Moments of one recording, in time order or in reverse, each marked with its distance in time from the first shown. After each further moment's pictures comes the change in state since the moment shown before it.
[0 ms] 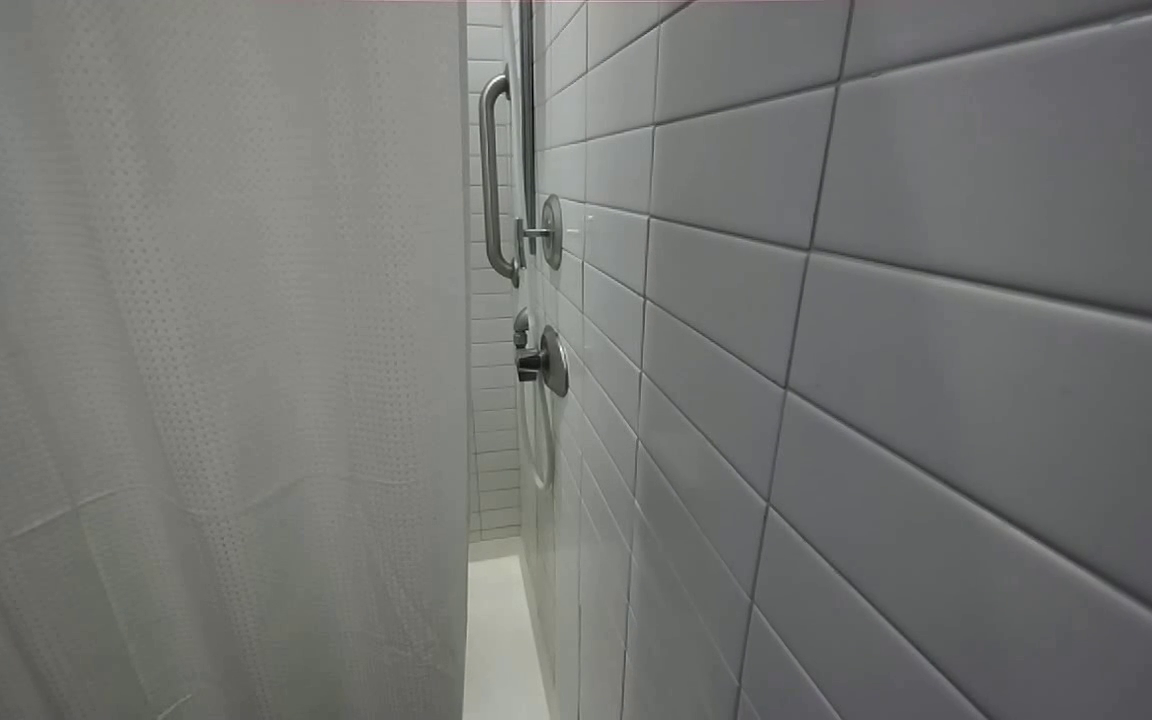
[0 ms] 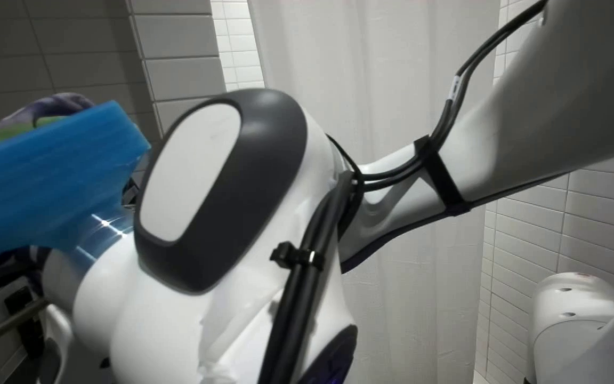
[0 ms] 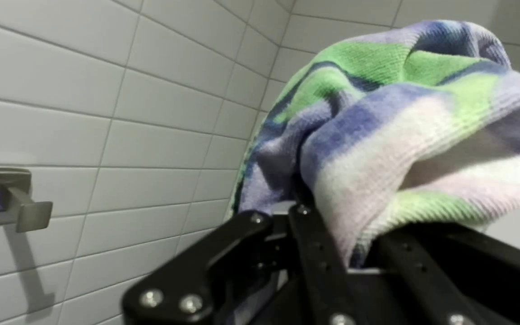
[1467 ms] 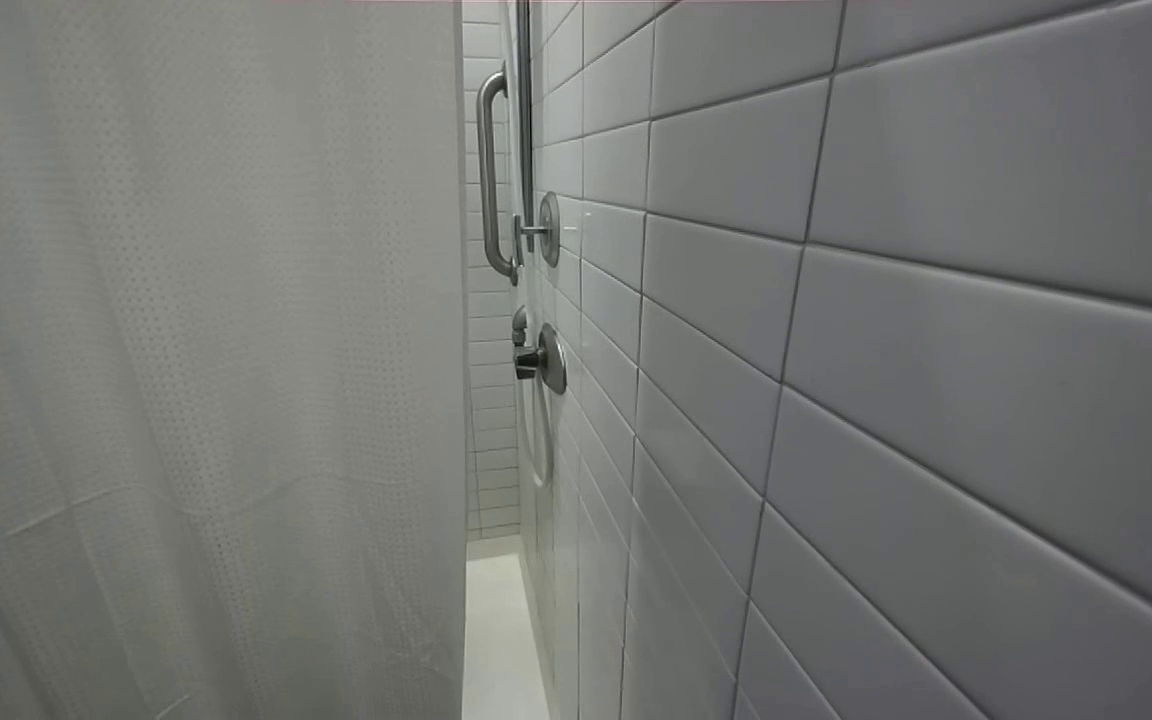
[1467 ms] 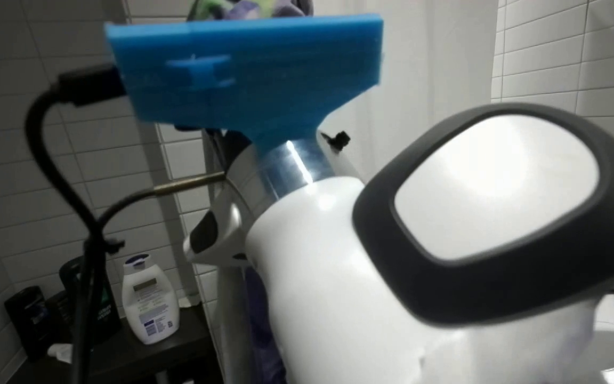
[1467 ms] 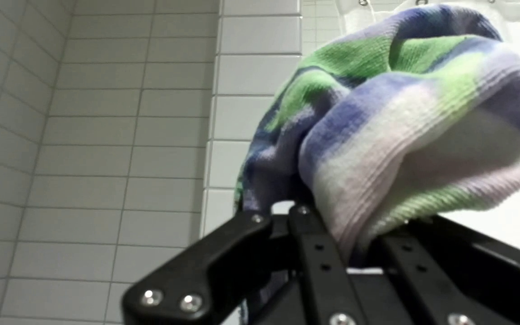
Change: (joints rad) arm 0.113 -0.477 -0.007 -0.298 0.225 -0.475 -0.096
